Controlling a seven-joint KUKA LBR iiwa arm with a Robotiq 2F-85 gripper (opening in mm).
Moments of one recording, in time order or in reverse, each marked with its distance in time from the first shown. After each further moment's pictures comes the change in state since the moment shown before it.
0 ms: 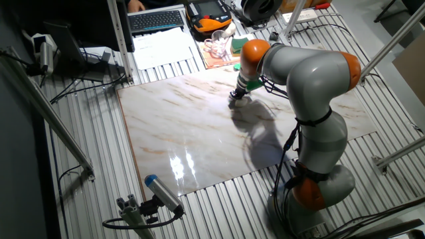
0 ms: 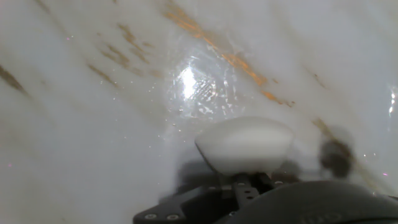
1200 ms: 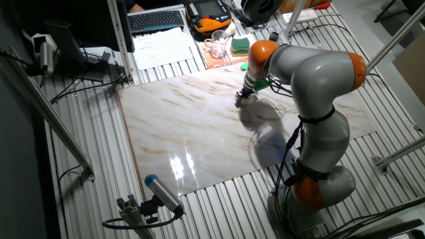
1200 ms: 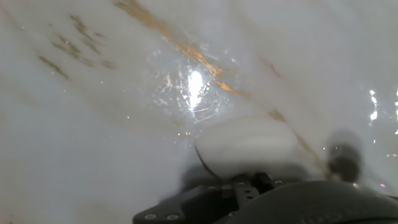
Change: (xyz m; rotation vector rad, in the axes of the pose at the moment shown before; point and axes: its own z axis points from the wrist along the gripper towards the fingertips) arm 0.009 -0.033 0.009 0.016 0.009 -0.022
